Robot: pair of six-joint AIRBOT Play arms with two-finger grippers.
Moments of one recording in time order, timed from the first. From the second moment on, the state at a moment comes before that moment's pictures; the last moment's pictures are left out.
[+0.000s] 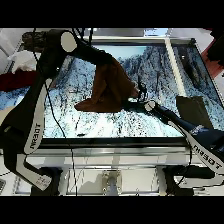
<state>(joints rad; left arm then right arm) -0.45 -1.70 2.11 1.33 -1.19 -1.52 0.41 -1.47 0.88 -0.68 0.36 1.37</state>
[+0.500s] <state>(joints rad) -0.45 -1.42 2.12 1.41 -1.09 -1.52 0.19 -1.14 1.10 -0.93 0.57 1.36</state>
